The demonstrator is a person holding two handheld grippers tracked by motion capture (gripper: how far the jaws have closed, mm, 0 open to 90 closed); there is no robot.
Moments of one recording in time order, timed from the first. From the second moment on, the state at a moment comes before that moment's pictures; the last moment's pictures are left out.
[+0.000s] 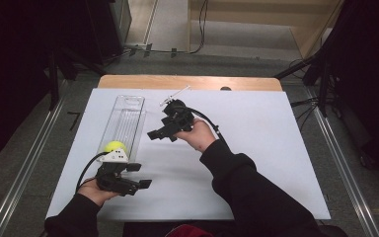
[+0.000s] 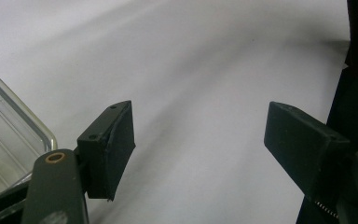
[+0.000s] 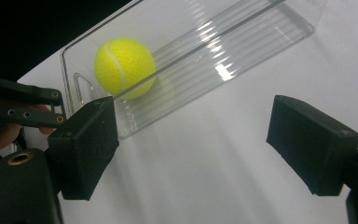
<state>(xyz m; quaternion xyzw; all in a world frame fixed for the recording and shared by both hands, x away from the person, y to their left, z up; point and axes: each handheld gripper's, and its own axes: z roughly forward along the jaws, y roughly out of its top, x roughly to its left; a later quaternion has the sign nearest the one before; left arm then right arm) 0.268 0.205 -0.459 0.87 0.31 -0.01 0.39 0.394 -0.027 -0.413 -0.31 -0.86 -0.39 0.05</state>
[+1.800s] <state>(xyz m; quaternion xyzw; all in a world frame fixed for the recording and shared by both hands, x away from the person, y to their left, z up) 0.267 0.203 -0.458 0.87 0.30 0.00 0.39 0.359 -0.099 -0.435 -0.34 -0.85 -0.40 0.04</state>
